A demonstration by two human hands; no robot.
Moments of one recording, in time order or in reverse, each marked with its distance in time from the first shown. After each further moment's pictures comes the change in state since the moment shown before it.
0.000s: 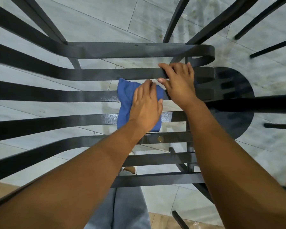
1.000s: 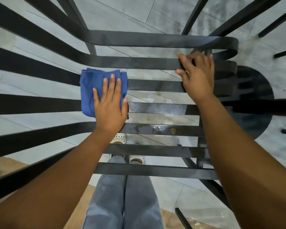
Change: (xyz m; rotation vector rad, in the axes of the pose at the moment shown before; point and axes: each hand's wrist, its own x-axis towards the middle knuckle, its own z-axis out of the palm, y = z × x) left_hand -0.070 -0.108 -0.016 0.172 0.098 -0.229; right_hand -0.004 0.001 0.004 -0.031 0.091 -0.039
